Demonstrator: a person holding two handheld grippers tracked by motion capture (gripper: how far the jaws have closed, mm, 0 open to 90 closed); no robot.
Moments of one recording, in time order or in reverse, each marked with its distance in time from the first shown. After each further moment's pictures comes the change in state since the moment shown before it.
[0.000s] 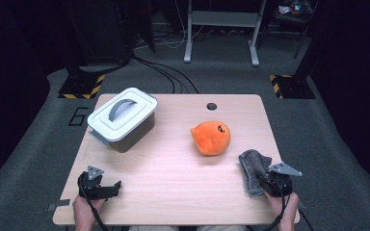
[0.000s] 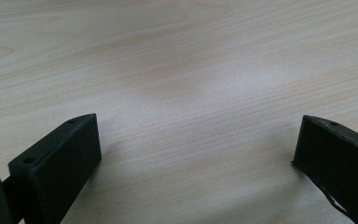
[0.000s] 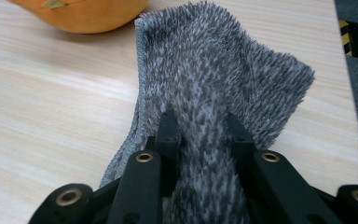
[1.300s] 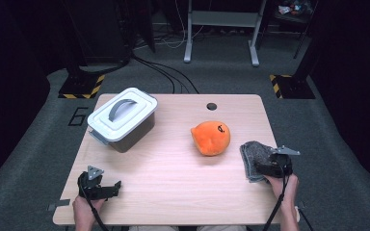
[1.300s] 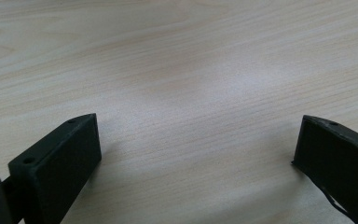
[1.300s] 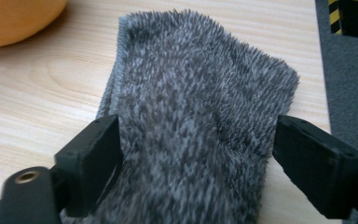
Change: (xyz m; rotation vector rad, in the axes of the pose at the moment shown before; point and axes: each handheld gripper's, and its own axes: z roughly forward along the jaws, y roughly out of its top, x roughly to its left) left arm 0.000 0.000 0.000 0.000 0.000 -0.001; right arm -0.042 0.025 0.050 0.076 -0.040 0.041
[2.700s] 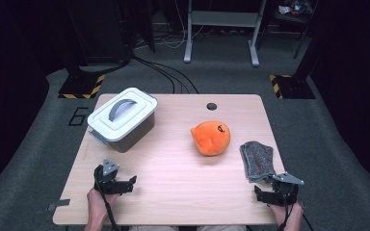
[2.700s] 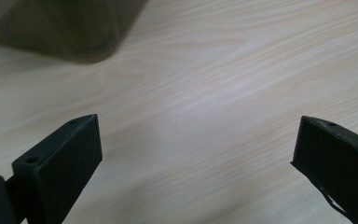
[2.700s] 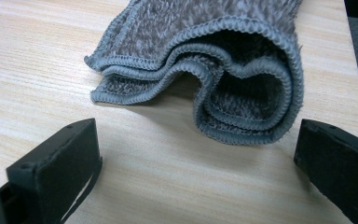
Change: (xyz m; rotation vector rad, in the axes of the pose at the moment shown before) left arm -0.047 0.037 0.004 -0.073 -0.105 0.081; right arm 0.021 -0.072 -0.036 0.032 -0.013 0.000
